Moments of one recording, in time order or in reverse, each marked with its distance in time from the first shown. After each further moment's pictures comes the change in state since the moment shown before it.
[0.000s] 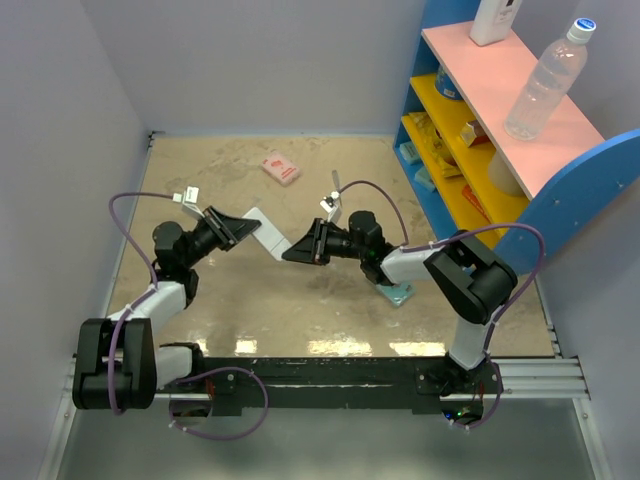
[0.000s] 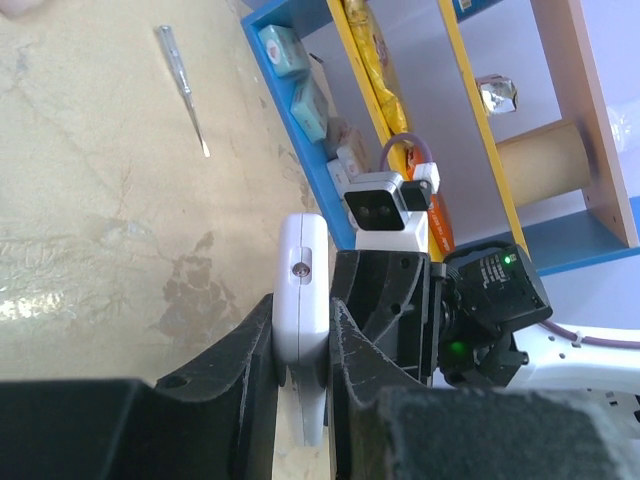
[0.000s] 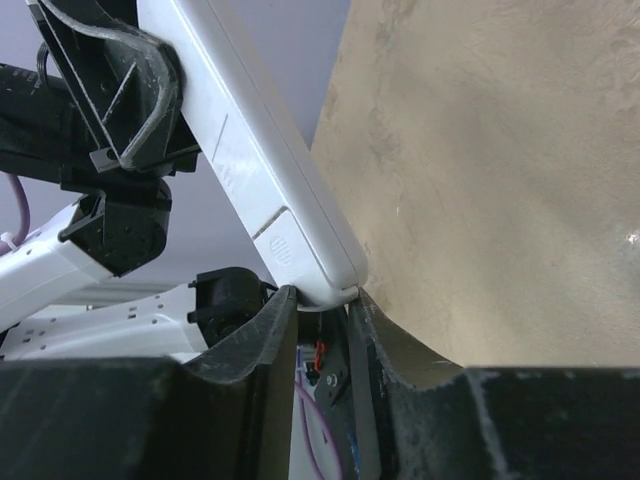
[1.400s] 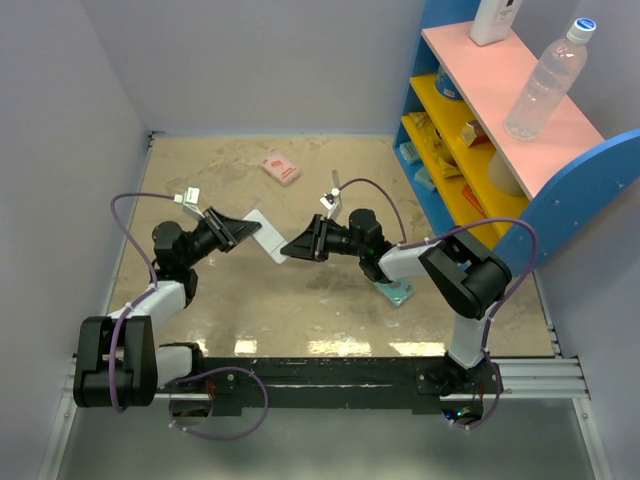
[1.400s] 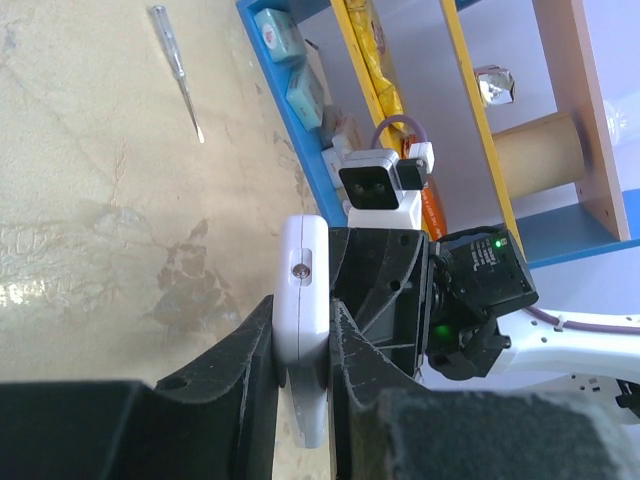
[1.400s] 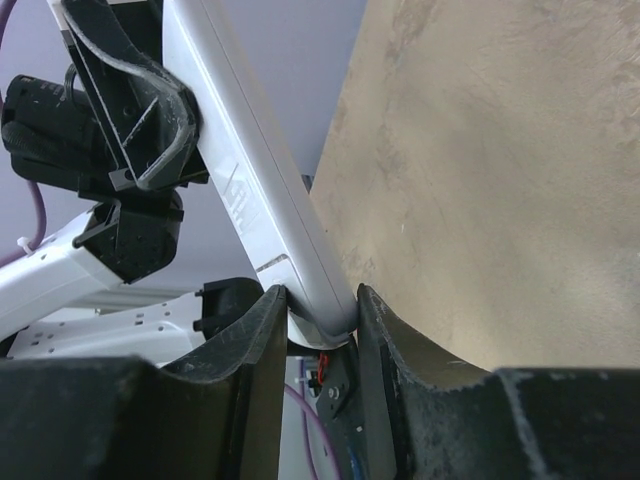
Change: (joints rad) left arm 0.023 0.010 0.001 -0.002 0.029 -0.009; right arm -0.018 0.044 0.029 0.050 -0.015 0.018
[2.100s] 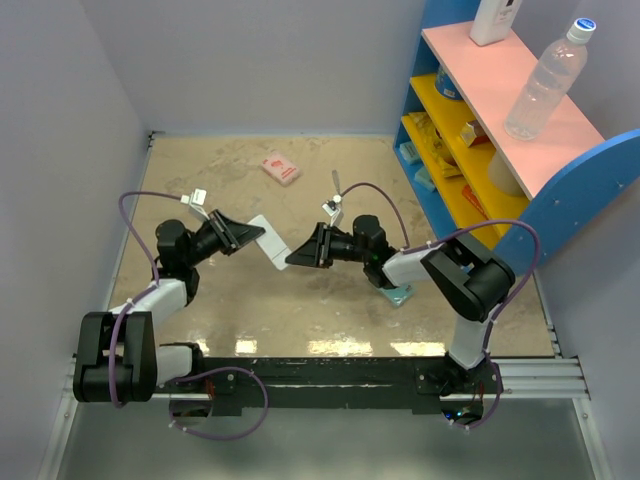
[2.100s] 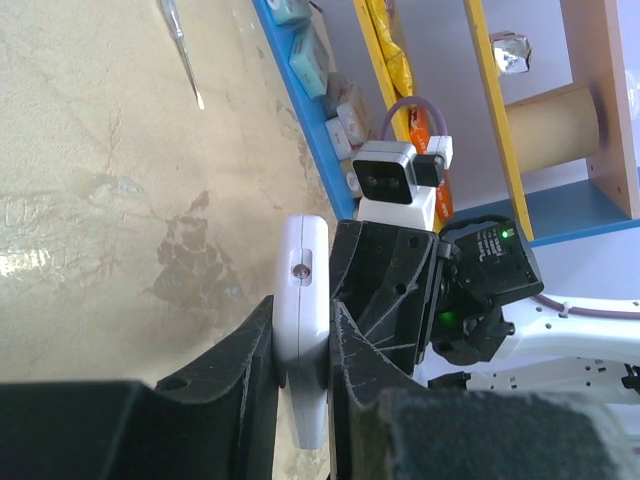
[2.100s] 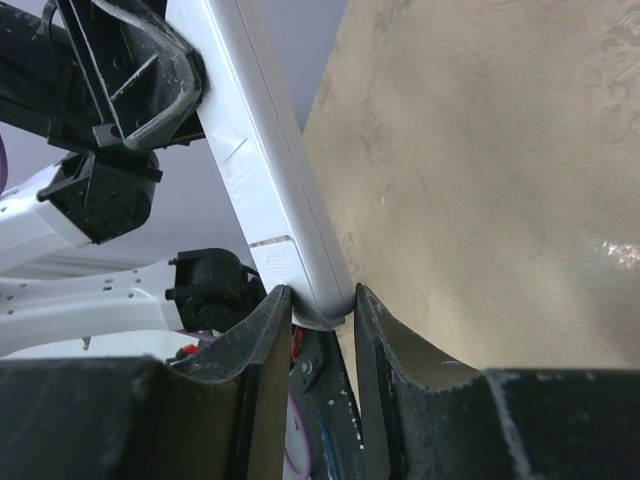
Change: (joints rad) left arm -0.011 0.025 0.009 -0.053 0.039 0.033; right arm 0.000 -0.021 -0.075 0.036 -0.024 -0.076
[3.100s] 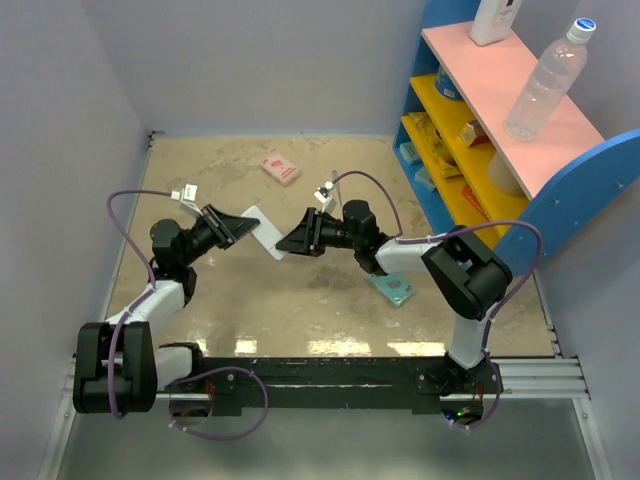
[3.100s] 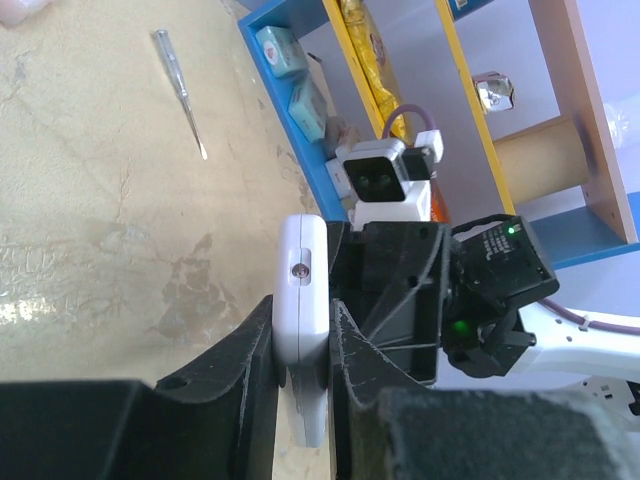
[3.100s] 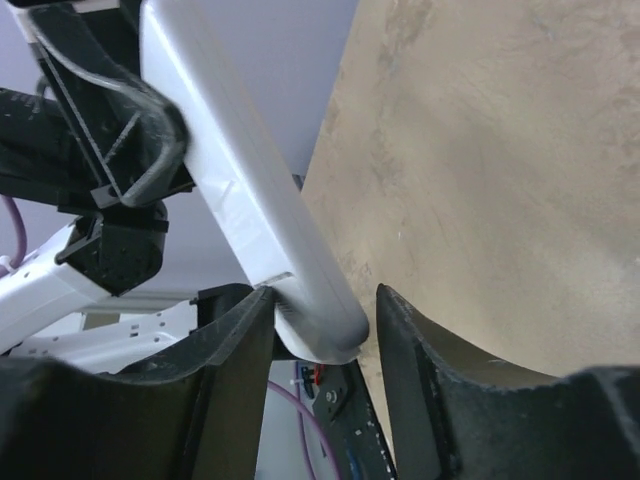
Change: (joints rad) left arm 0.011 -0.055 0.013 0.010 -0.055 -0.001; right arm 0.001 -0.002 0.162 -0.177 0.021 0.026
